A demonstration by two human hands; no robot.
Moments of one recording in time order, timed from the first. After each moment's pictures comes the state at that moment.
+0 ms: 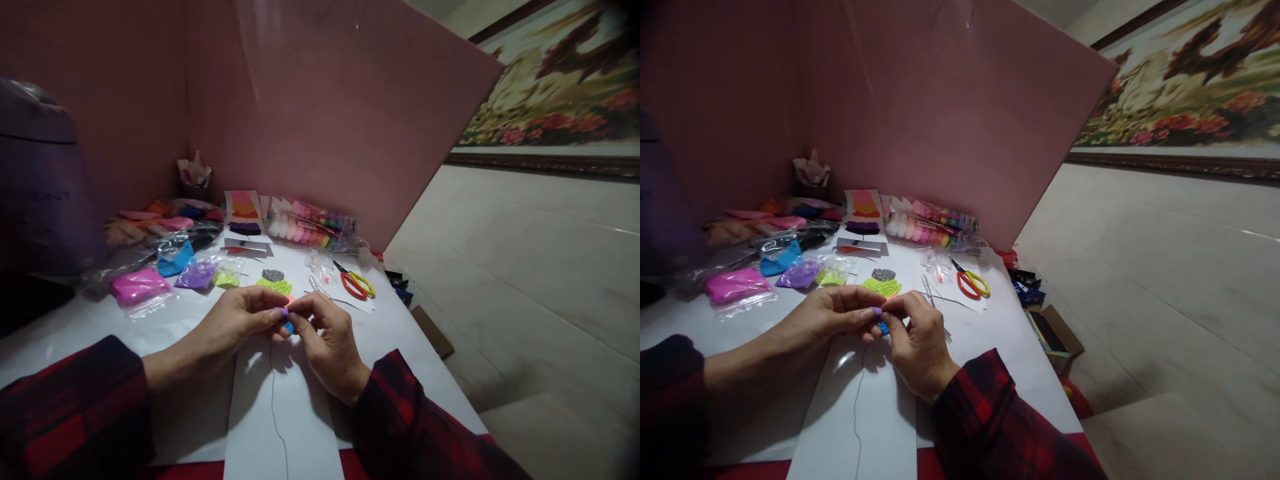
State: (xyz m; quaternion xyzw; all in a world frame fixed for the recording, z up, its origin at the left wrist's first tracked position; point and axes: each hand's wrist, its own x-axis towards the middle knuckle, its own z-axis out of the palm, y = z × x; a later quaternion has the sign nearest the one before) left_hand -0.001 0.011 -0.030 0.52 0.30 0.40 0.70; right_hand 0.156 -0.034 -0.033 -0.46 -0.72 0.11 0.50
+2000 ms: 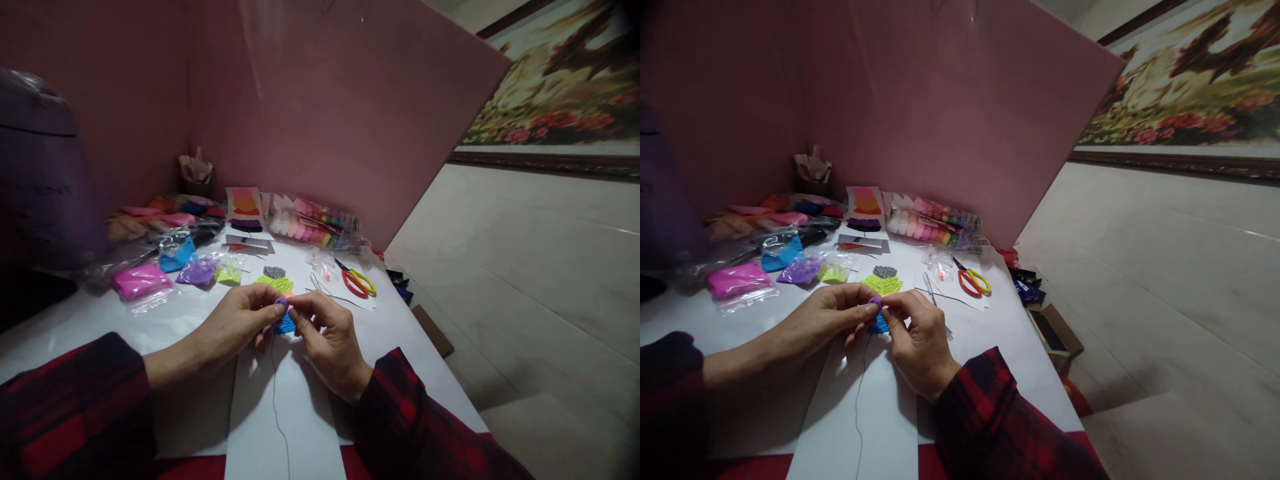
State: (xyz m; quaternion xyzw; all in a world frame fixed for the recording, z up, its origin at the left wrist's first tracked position) left_hand 0.000 0.006 -0.023 0.61 0.36 0.37 0.60; right_hand 0.157 -0.033 -0.035 -0.45 -0.72 0.15 0.50
